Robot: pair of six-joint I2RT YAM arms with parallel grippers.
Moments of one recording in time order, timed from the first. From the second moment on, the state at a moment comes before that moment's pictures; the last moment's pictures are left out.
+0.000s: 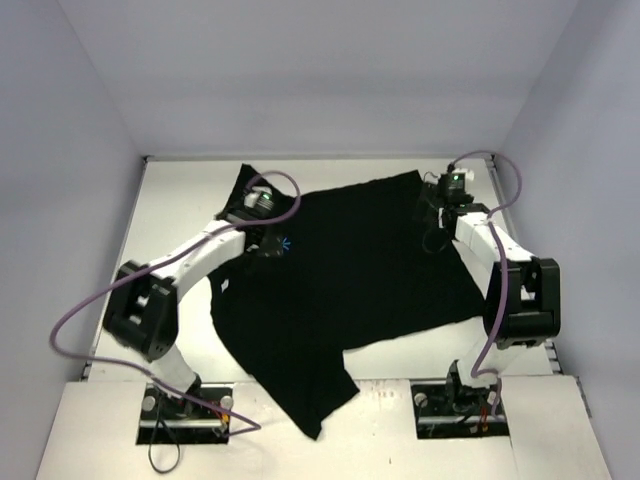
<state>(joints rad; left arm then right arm) -0.47 1.63 1.31 -0.70 -0.37 -0.43 0.06 1.65 1.17 -0.26 0.17 0.34</state>
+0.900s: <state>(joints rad) -0.32 2.16 1.68 -0.73 -0.30 -0.42 0.18 1.84 1.04 -0.18 0.27 0.46</state>
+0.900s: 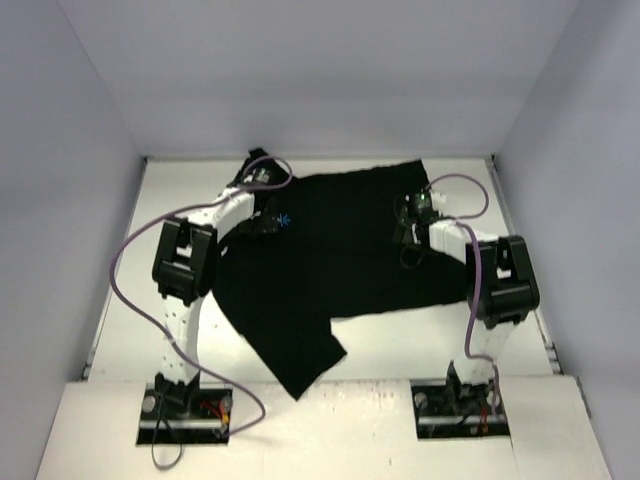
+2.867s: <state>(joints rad) -0.17 2.05 1.52 -0.59 -0.12 -0.40 0.07 1.75 0.98 -0.19 0.15 0.47</state>
